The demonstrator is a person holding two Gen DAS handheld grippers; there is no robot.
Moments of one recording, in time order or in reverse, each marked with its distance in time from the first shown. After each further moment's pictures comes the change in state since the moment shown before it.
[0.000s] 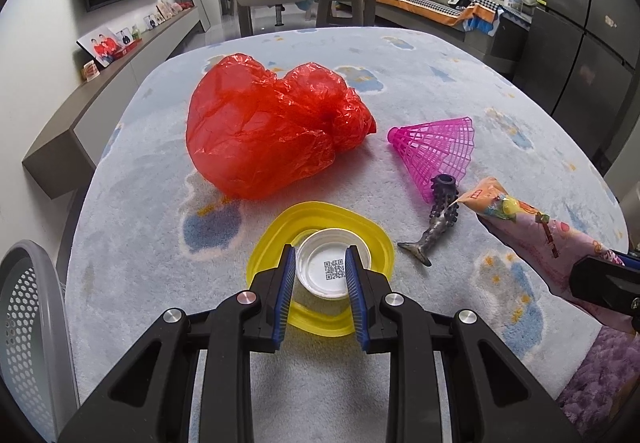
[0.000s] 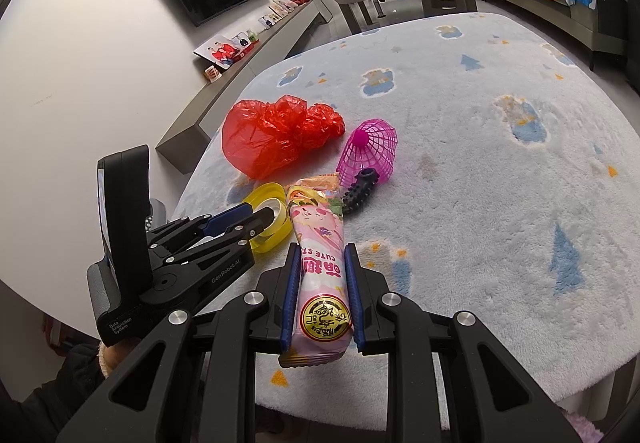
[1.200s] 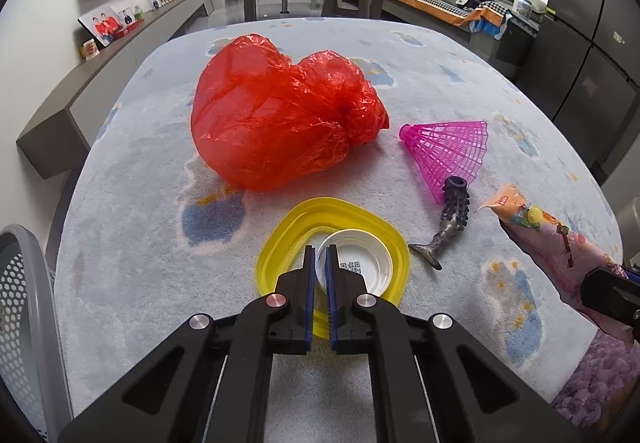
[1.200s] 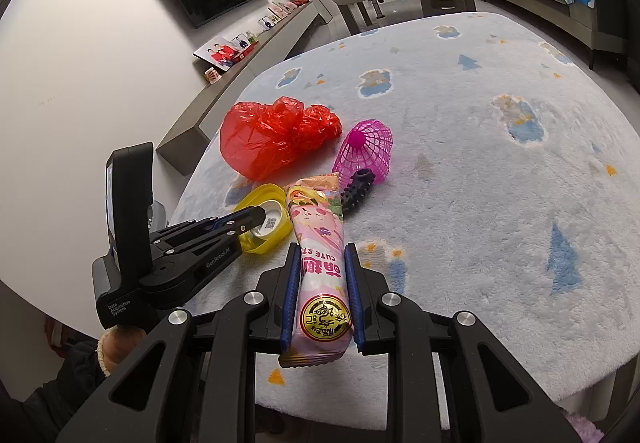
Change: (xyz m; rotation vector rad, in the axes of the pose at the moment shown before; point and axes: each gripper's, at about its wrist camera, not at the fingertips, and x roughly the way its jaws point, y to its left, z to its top) left arm 0.008 0.013 0.002 -0.051 0.038 -0.029; right arm 0.000 -0.002 0.001 0.005 -0.003 0.004
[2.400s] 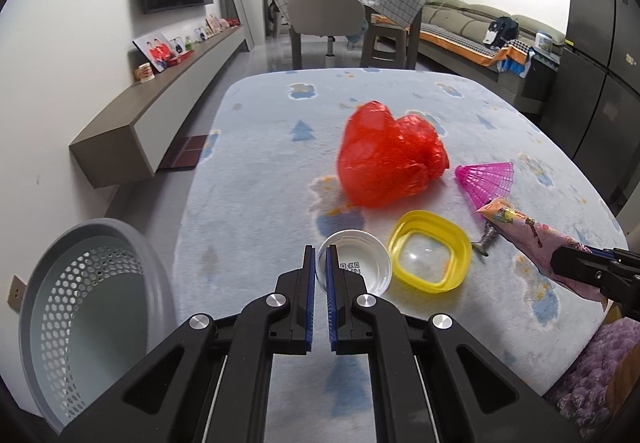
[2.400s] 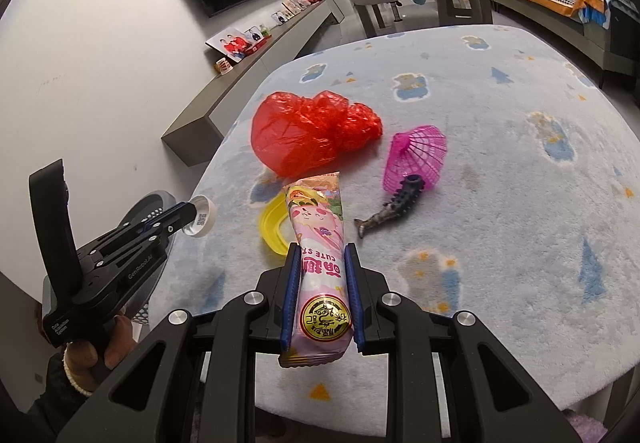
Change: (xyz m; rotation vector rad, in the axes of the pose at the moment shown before) left arm -0.084 0.065 -0.025 -0.045 -0.159 0.130; right arm 0.012 0.043 0.001 -0.067 -0.001 -0.004
